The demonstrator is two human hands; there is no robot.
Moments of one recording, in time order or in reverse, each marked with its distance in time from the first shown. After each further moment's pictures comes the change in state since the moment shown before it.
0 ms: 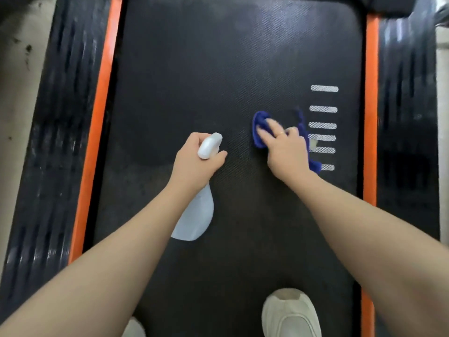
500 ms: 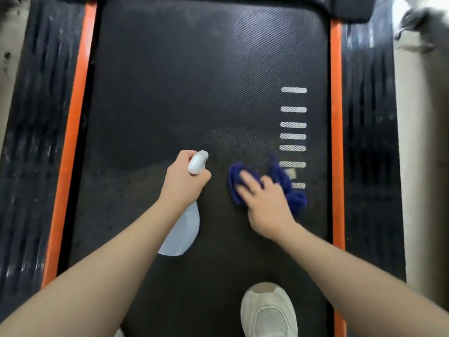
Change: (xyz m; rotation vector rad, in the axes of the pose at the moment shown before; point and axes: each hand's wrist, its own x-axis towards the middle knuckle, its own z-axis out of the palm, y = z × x) left_hand -0.022 -0.001 0.029 0.061 -0.046 -0.077; right_hand -0.105 -0.002 0.014 0.059 0.006 -0.191
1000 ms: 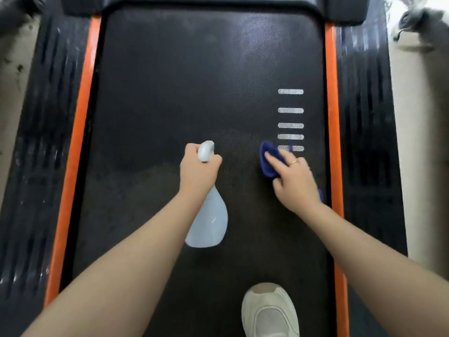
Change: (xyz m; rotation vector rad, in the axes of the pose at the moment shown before) left_hand 0.007 0.026 0.029 -0.129 0.145 -0.038; right_hand 0.010 0.047 -0.033 0.265 0.088 0.268
